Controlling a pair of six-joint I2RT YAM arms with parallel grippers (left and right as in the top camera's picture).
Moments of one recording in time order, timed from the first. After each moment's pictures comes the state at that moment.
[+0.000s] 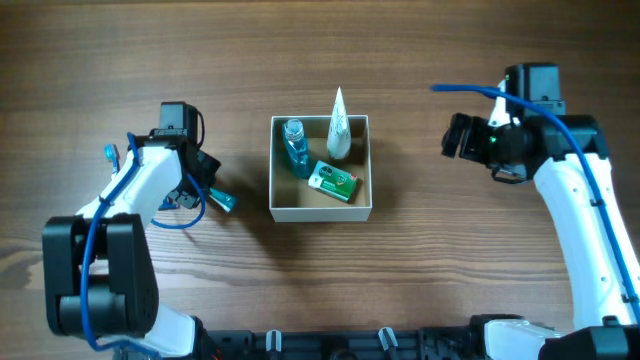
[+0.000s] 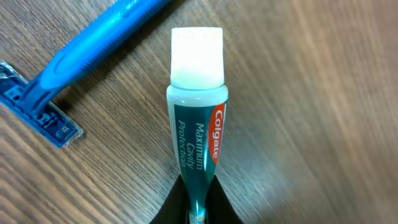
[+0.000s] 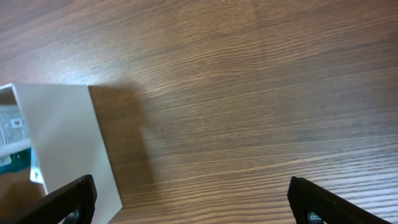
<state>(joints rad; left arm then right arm) 0.00 1.71 0.97 -0.67 -0.05 -1.00 0.01 1.42 1.25 -1.03 -0.06 0.29</state>
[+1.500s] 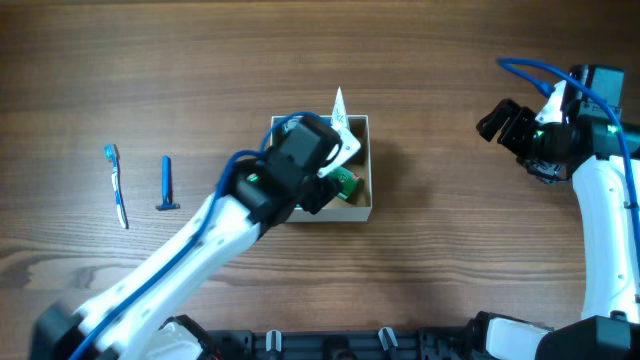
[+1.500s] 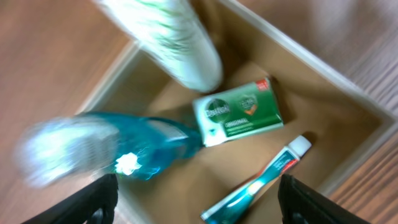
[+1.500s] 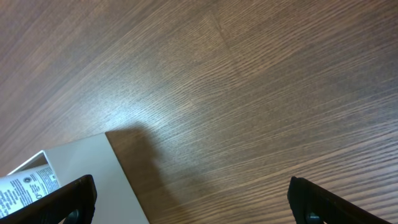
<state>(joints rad) -0.71 1.41 1.14 -0.70 -0.17 0.22 -0.21 1.42 1.25 -0.98 -0.22 0.38</state>
